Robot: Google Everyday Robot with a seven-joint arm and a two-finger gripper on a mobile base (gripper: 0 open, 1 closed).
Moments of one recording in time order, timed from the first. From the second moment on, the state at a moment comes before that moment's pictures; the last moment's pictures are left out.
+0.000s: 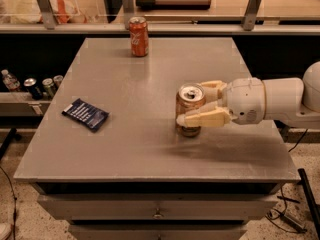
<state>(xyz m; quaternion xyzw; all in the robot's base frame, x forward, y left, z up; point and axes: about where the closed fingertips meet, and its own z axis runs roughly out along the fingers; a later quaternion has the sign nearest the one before) 0.484 -0.079 0.895 -0.50 0.60 0.38 0.49</state>
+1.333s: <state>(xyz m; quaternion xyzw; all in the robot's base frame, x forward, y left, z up) 0.511 -0.086 0.926 -0.52 0.58 0.36 0.51</state>
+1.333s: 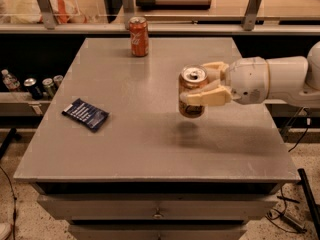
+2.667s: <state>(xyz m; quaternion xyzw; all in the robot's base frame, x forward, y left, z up) 0.574 -0.046 0.939 -0.52 0.56 0.37 0.53</state>
